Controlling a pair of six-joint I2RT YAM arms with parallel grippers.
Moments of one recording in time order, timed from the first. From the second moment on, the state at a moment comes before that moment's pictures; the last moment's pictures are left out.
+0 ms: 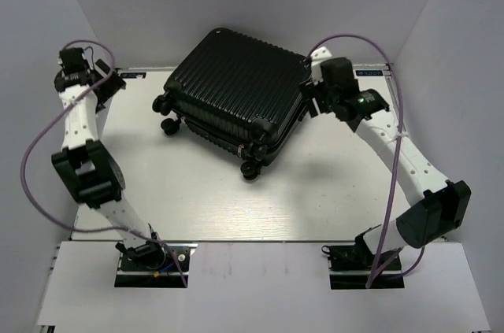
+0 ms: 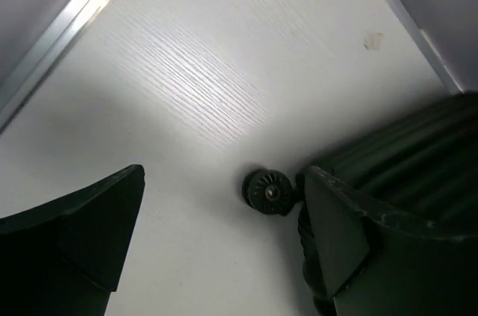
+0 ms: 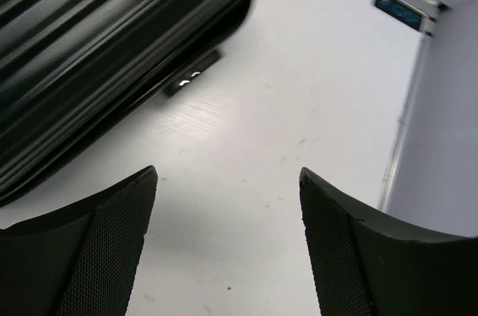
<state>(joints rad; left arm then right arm) 0.36 1.85 1.79 -0.73 0.04 -0.45 0.51 1.44 1.47 -0.69 0.26 -0.17</state>
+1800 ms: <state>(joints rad) 0.13 1.83 1.62 -0.66 0.46 0.21 0.34 1.38 1.18 -0.84 -0.26 -0.04</state>
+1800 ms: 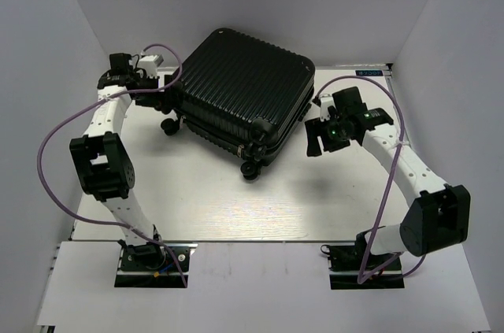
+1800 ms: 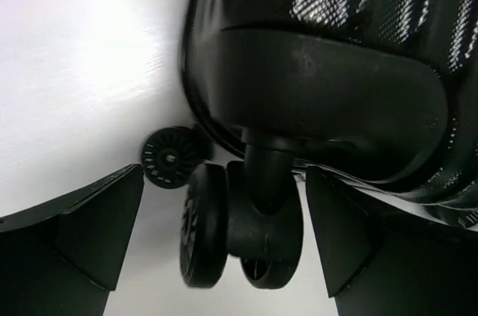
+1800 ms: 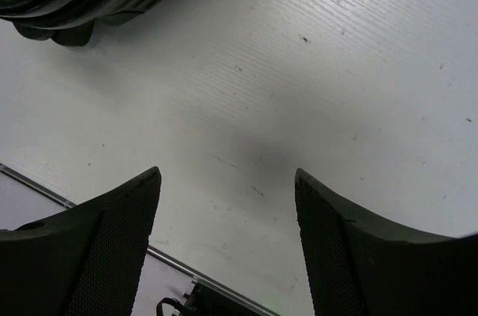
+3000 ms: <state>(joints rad) -0.50 0.96 0.70 -0.32 -0.16 -0.59 0.49 1.24 0.97 -0.63 -0.02 0.22</state>
